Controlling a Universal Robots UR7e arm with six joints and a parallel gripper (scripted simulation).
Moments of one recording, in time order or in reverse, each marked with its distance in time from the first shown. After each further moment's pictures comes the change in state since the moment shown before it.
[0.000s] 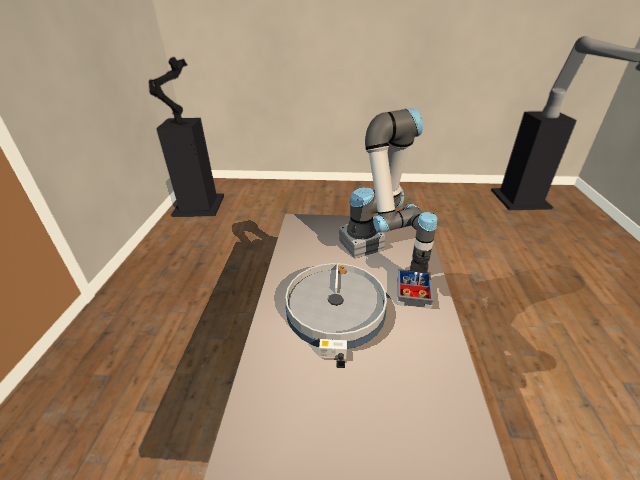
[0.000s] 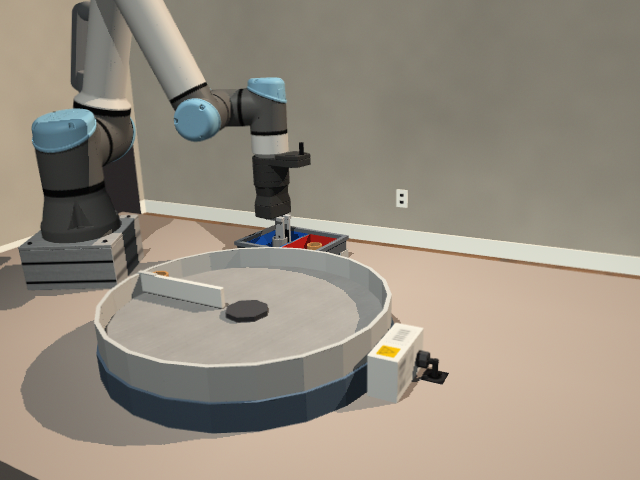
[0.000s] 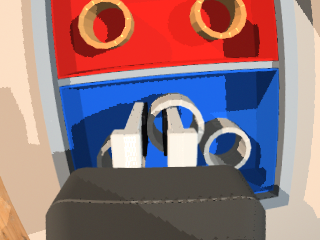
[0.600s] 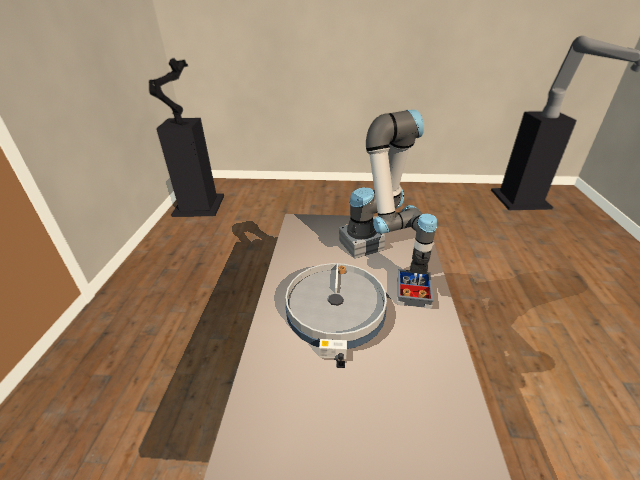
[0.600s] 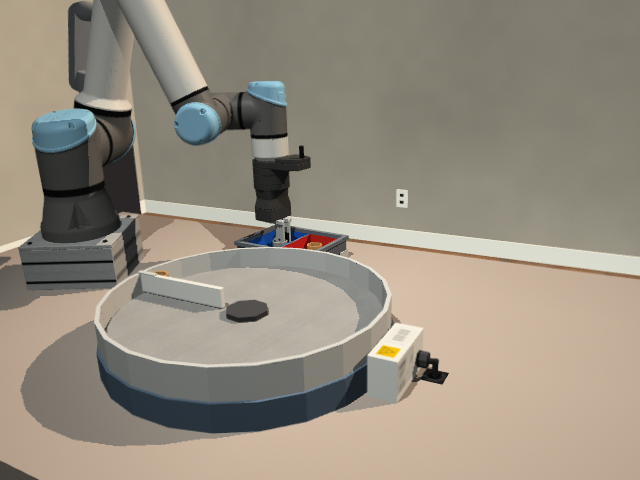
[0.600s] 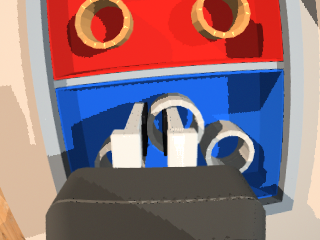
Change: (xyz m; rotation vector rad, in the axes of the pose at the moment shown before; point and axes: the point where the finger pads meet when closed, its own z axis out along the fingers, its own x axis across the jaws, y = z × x) arm 0.000 0.000 0.007 0.000 0.000 0.000
